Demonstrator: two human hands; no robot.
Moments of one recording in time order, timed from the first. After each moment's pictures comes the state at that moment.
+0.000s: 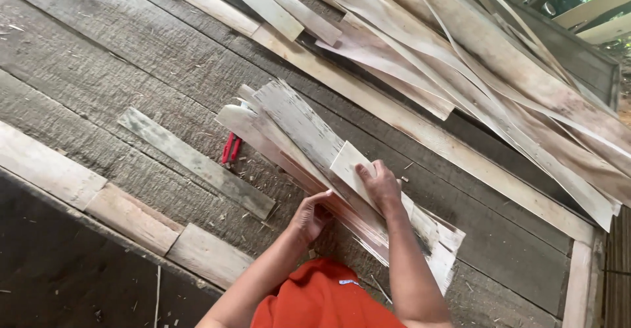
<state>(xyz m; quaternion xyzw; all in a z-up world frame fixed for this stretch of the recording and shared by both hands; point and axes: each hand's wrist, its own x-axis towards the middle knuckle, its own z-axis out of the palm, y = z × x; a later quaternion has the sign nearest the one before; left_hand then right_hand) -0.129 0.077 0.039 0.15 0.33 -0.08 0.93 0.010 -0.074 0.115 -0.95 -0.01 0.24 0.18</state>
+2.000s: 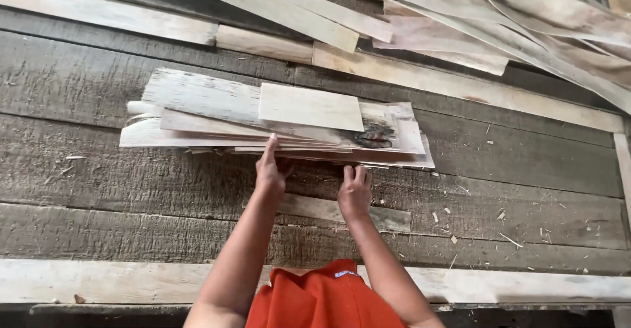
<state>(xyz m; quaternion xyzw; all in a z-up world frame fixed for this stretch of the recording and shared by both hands) -0.042 0.543 0.062 0.28 0.44 -0.04 0.85 -0.094 0.320 -0.012 -0.99 0.00 -0.14 0.02</state>
